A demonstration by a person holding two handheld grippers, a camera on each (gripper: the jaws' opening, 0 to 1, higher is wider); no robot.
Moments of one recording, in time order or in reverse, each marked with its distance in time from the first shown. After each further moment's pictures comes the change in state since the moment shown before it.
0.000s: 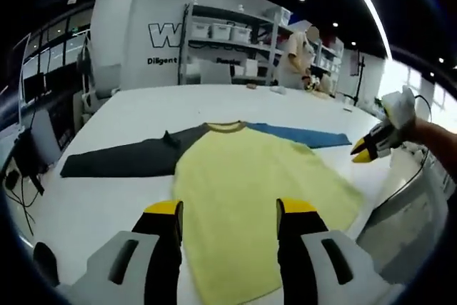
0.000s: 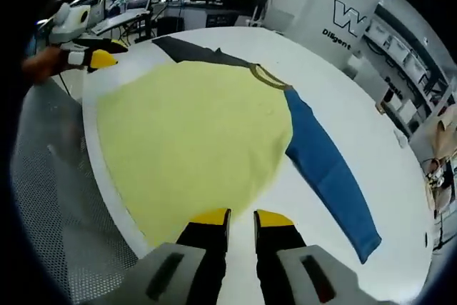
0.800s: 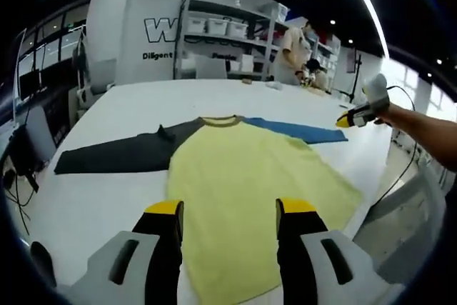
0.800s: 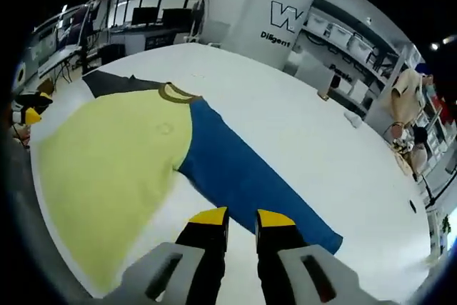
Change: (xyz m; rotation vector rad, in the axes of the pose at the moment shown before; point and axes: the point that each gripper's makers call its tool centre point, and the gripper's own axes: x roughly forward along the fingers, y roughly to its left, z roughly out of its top) left arm 0.004 -0.002 -0.006 -0.007 0.024 -0.026; right arm 0.009 -0.146 -0.013 0.219 -0.062 -0.272
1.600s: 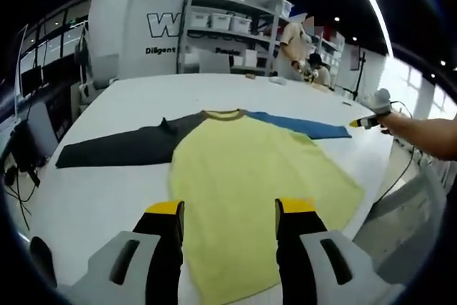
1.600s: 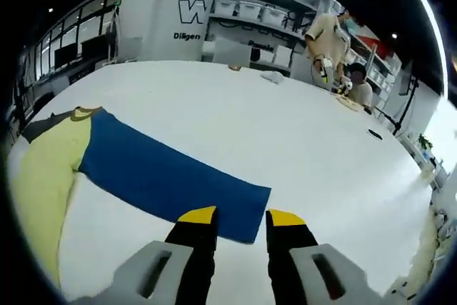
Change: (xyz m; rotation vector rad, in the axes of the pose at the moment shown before) left arm 0.001 0.004 -0.008 -0.009 0.031 0.019; right arm -0.009 -0.117 -0.088 0.373 -0.002 -0.313
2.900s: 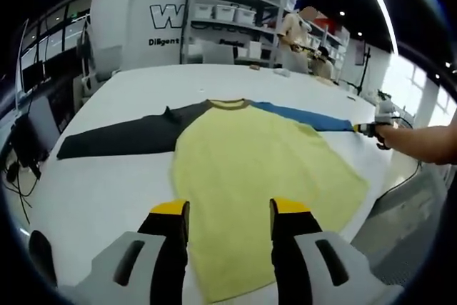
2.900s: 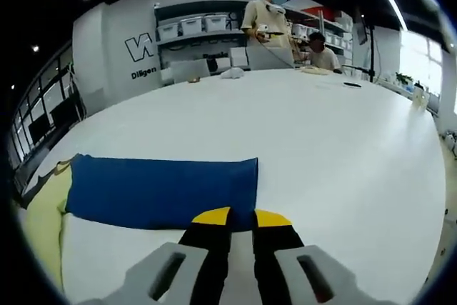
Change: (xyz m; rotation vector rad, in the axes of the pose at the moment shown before) left arm 0.002 0.005 -0.013 -0.014 0.052 0.017; right arm 0.028 -0.003 -0.039 0.372 -0.075 -0.046
